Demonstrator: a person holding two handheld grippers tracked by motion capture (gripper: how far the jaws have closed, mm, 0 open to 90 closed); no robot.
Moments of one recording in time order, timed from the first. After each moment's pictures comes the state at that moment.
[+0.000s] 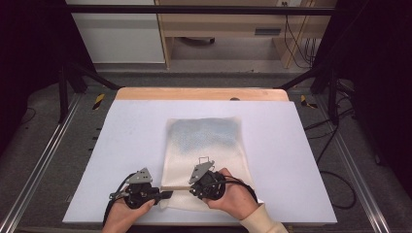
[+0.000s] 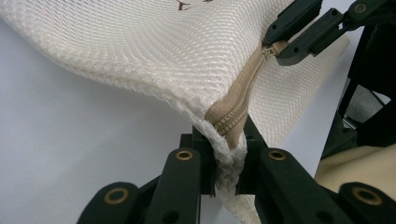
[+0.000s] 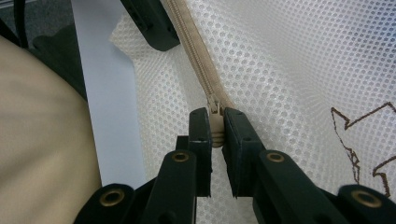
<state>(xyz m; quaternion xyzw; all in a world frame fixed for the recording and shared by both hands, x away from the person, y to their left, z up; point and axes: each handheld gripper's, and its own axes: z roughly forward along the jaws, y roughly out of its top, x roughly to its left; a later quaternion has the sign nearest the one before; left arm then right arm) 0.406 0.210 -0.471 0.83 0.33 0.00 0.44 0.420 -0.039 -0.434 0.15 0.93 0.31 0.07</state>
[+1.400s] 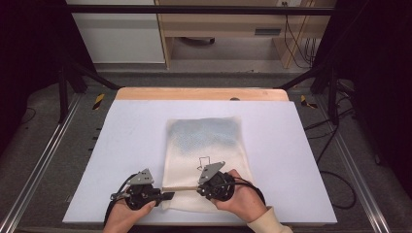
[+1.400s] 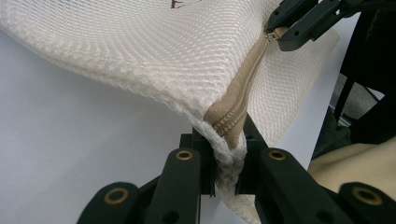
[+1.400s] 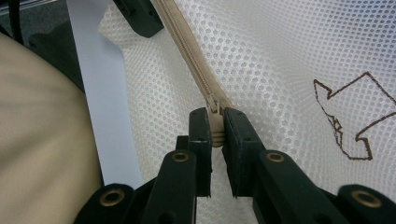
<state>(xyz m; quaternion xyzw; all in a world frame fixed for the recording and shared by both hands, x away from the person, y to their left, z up) 0.403 0.207 -0.469 0.84 0.32 0.00 0.45 0.415 -0.062 -0.433 0.18 0.93 0.32 0.07</state>
